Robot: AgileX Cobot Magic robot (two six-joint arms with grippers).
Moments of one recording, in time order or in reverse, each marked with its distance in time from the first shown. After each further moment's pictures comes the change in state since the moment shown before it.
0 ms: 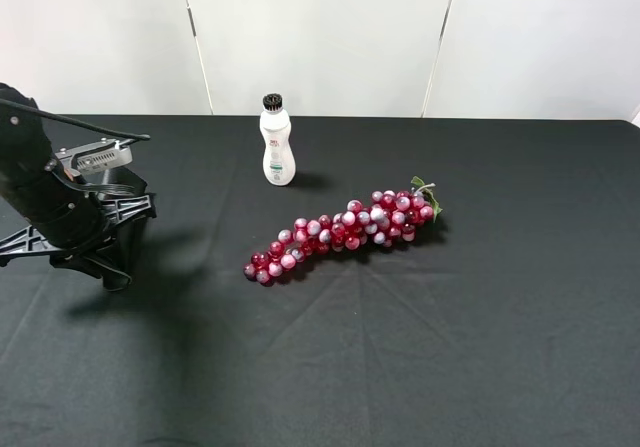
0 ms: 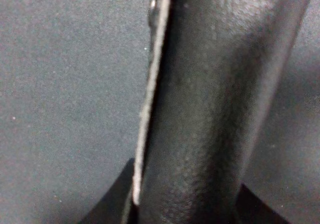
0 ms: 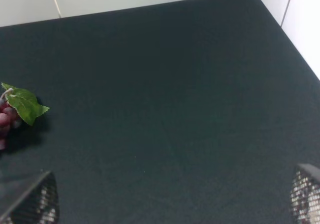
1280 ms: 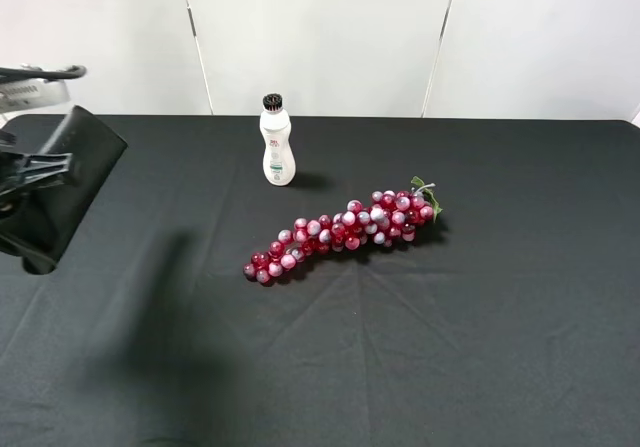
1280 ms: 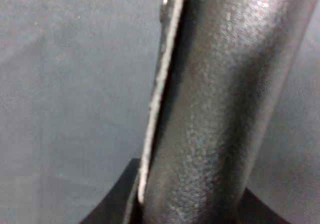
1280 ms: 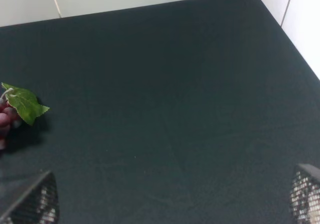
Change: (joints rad) left arm 0.000 -0.528 -0.027 -0.002 0.485 0.207; right arm 0.000 0.000 0.000 0.000 -0.001 0.000
